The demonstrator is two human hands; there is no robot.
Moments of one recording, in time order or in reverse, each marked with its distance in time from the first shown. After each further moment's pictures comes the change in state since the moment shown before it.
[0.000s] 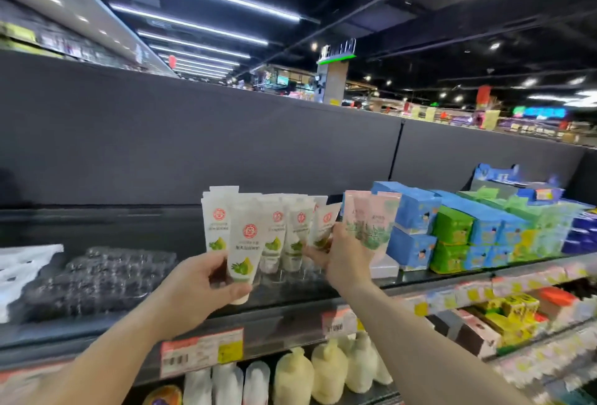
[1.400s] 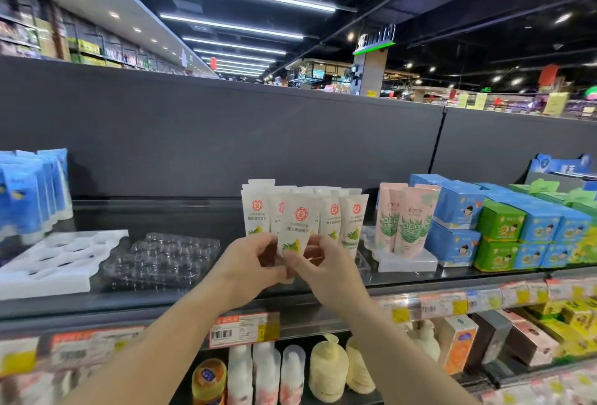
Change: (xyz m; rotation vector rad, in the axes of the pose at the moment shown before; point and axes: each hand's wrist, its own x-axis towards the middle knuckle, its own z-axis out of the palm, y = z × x) left_hand -0.001 0.022 0.008 -0.032 0.064 -0.021; right_hand -0.057 -0.050 0.031 0.377 -0.278 -0.119
